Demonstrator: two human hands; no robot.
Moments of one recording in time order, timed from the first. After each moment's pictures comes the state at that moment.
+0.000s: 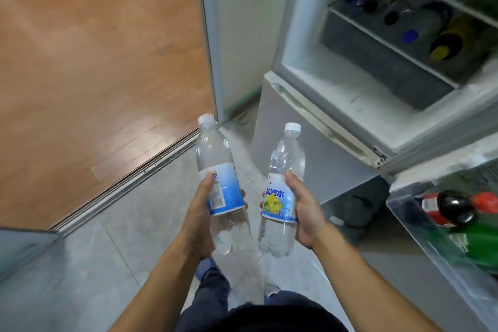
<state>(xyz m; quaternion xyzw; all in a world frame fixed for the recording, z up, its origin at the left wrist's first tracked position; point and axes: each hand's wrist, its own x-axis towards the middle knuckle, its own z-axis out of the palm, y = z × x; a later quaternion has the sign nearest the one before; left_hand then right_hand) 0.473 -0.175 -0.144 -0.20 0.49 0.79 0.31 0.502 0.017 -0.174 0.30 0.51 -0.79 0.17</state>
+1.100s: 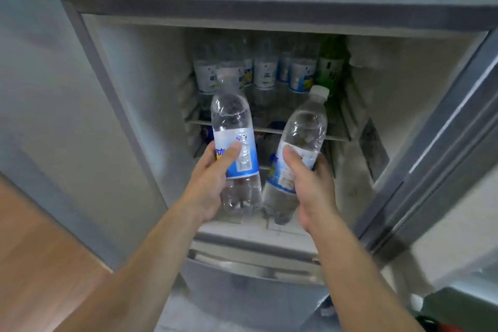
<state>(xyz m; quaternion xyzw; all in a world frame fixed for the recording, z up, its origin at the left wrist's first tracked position) 0.167 0.138 0.020 0.21 0.53 0.72 0.39 0.298 0.244 0.004 0.36 0.46 -0.68 -0.43</state>
